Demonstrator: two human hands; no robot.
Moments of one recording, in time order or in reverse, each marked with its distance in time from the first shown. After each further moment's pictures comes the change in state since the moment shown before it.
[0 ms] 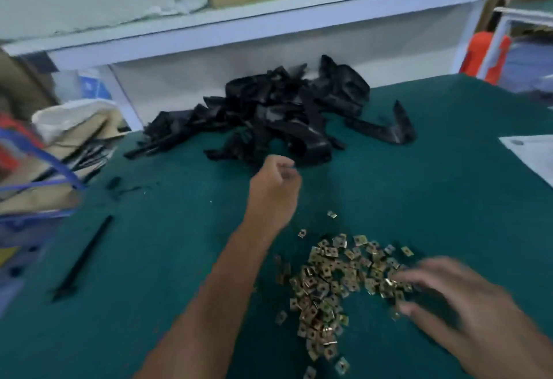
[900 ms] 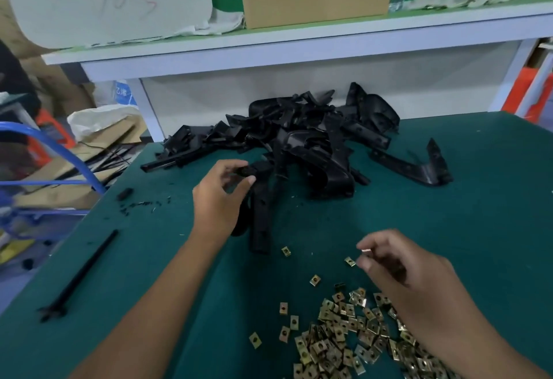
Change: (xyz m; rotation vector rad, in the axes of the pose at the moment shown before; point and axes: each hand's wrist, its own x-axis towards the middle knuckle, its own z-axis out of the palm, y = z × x) left_hand 0.057 -0.058 -0.073 0.003 0.461 0.200; right_hand 0.123 -0.035 0.011 0.395 0.043 0.044
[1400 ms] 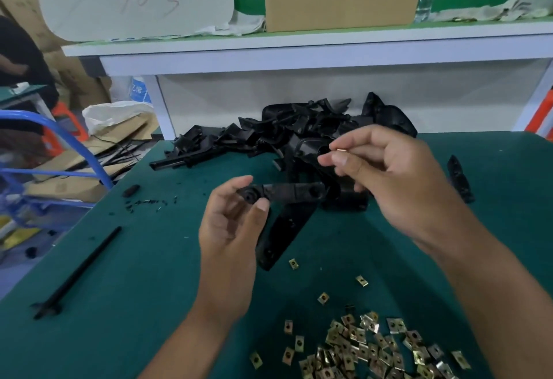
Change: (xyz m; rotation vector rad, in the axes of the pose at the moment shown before) left_hand -0.077 0.048 -0.008 -0.716 0.030 -0.078; right_hand 0.107 -0.070 -0.015 0.379 -0.007 -0.283
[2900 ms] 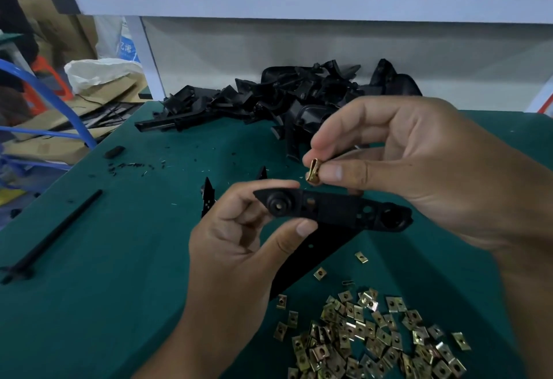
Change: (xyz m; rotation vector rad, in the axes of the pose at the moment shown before) left_hand -0.039 0.025 0.016 -0.037 -0.134 0.098; right_hand -0.008 -0.028 -0.001 0.230 -0.437 0.077
